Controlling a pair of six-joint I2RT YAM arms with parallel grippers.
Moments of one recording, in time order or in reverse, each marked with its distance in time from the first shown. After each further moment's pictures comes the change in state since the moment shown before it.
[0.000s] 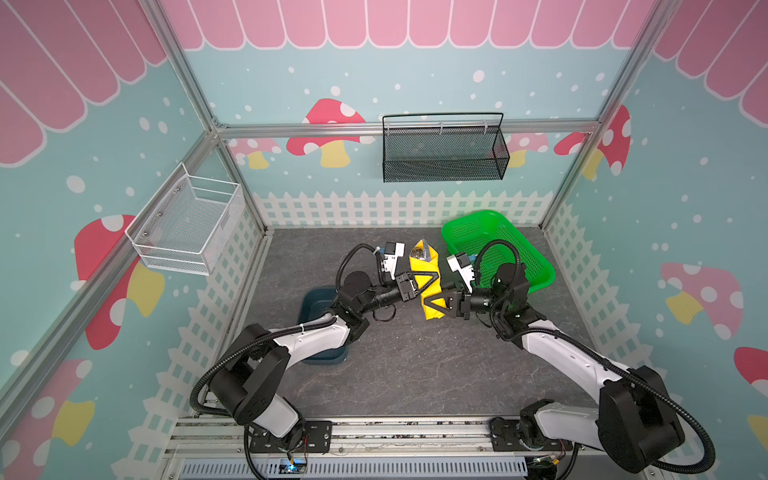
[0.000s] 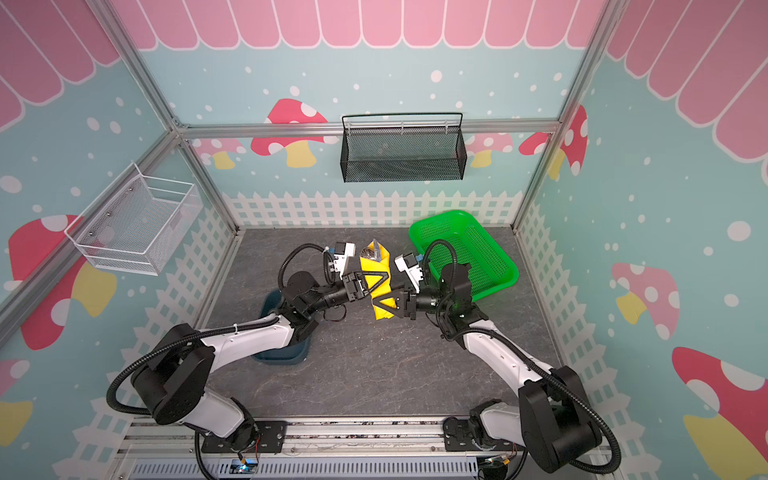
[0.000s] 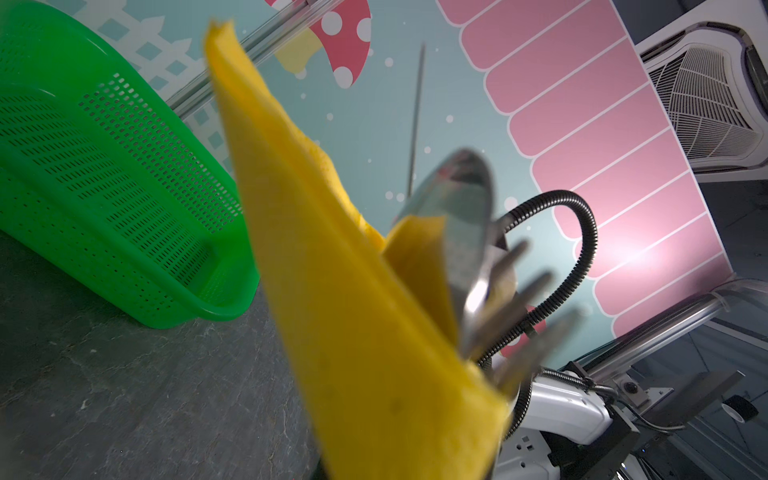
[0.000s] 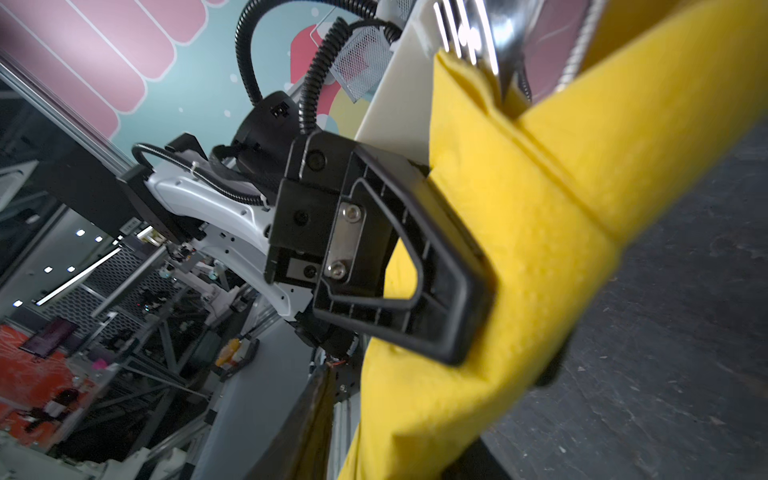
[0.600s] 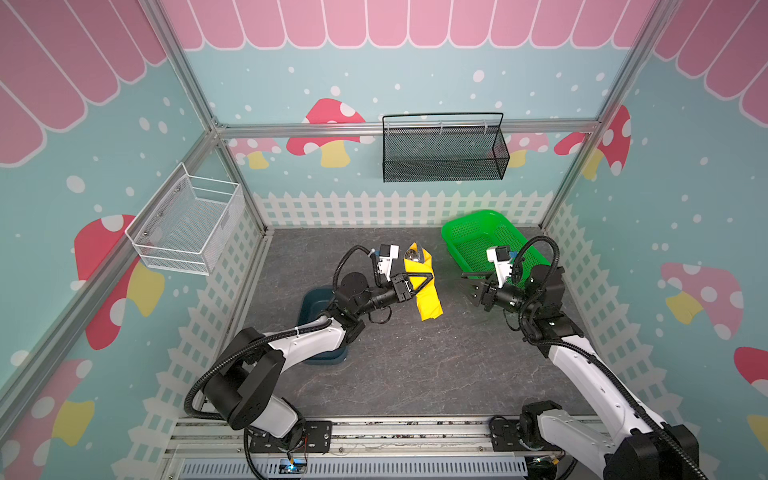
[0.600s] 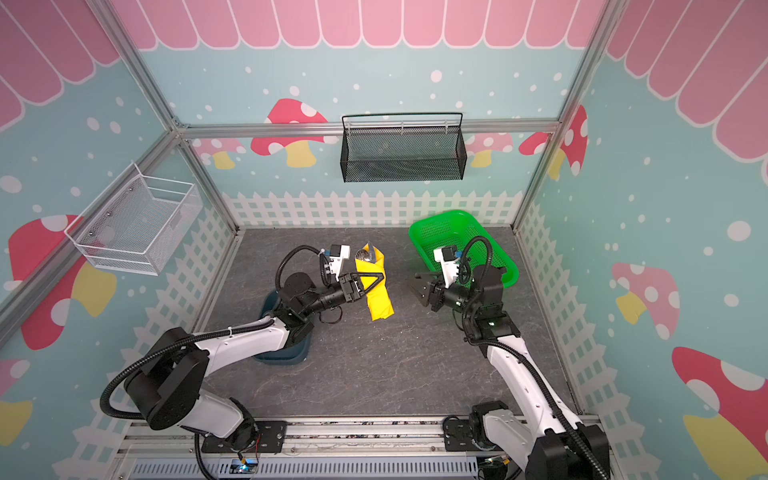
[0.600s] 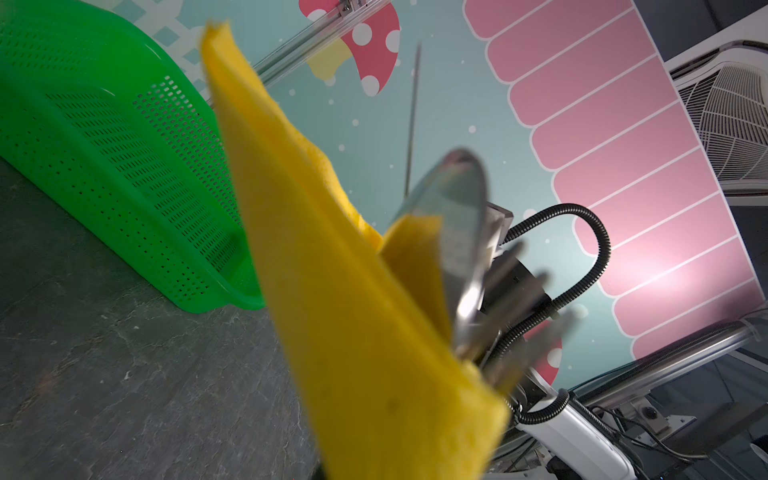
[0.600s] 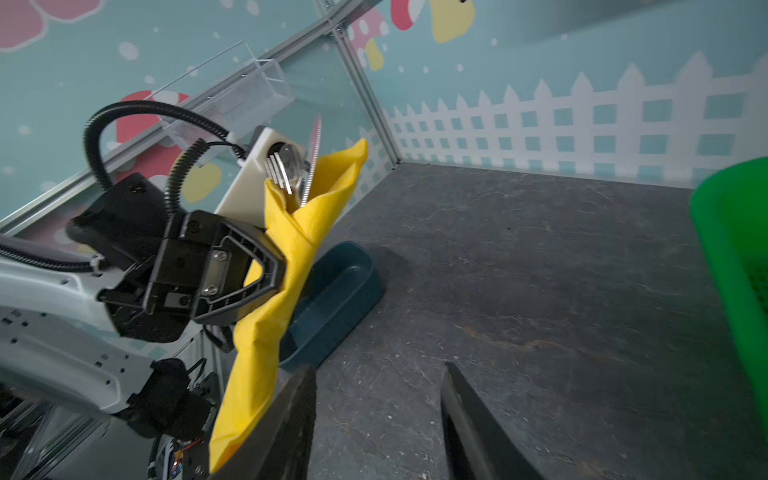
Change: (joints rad) left arm 0.019 -0.037 -0.040 -0.057 -0.031 0.000; right arm -0.211 -0.208 0.012 -0.388 0.378 -0.259
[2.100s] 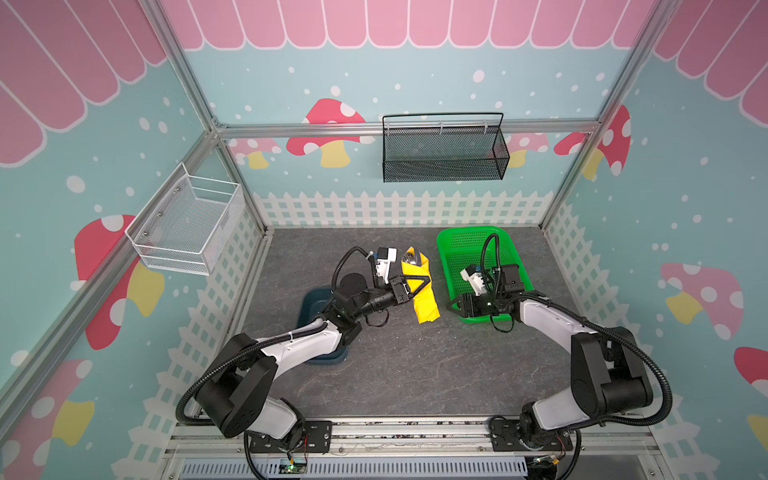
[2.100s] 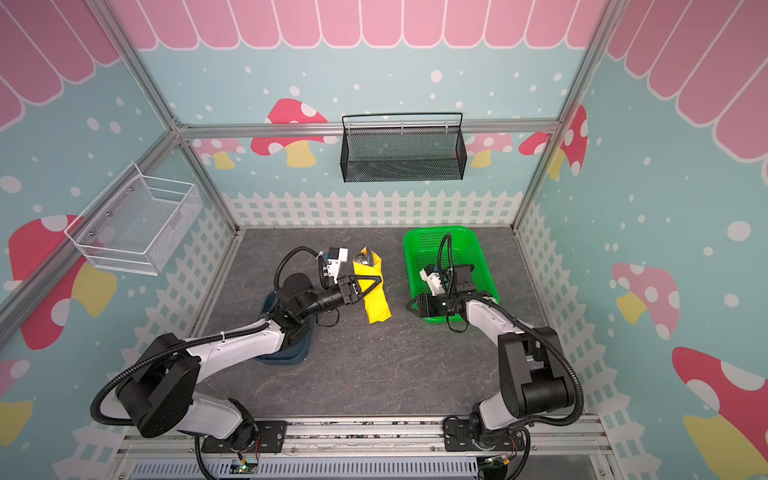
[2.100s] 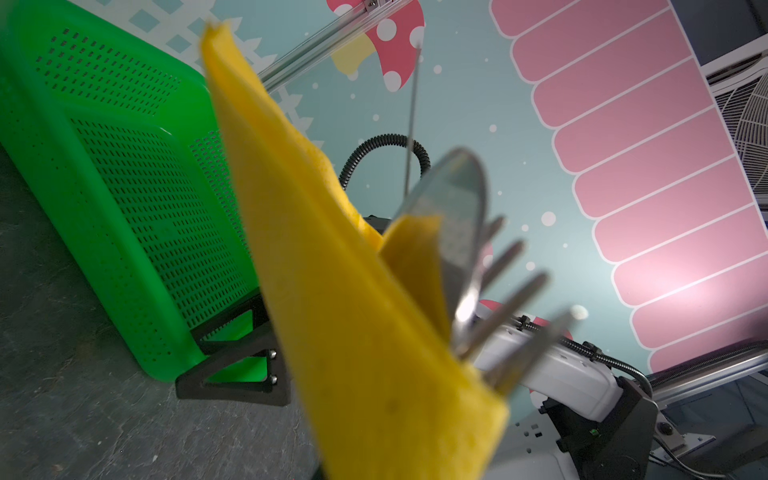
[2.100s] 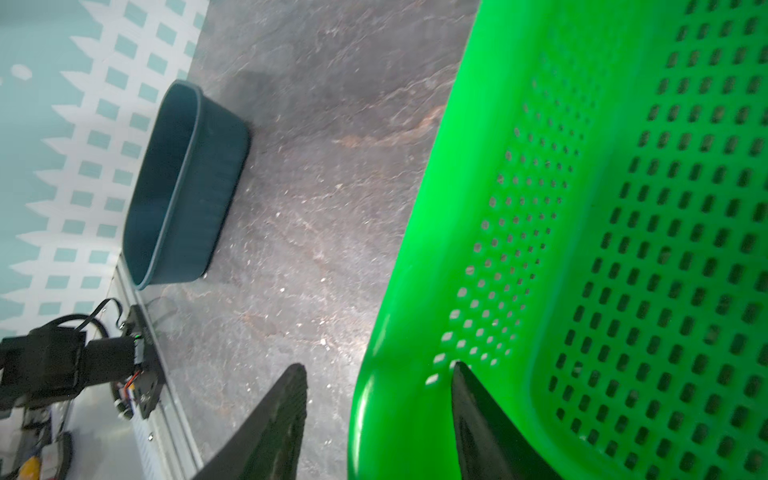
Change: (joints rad) left arm 0.001 -0.048 -0.021 -0.090 -0.018 0.011; right arm 0.034 0.458 0.099 -0.358 0.043 -0.204
